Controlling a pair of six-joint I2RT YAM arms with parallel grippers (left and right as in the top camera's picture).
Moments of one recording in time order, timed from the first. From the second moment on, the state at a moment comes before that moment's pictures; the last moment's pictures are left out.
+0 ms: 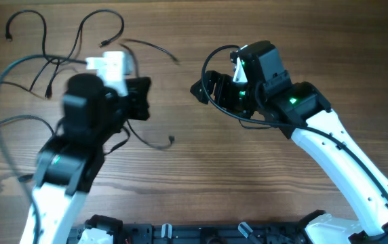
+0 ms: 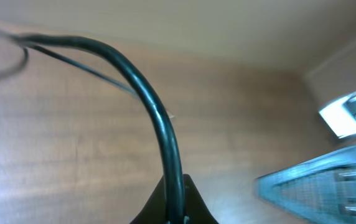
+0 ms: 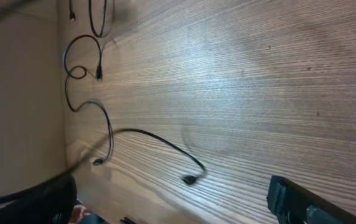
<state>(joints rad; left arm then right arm) -0.25 1.00 1.06 -0.54 0.20 -0.35 0.52 1.45 1.33 -0.73 -0.36 0.80</state>
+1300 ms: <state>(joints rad) 0.89 1.19 1.22 -1.08 -0.21 -0.95 0.52 1.45 1.33 -0.78 -0.29 0.73</state>
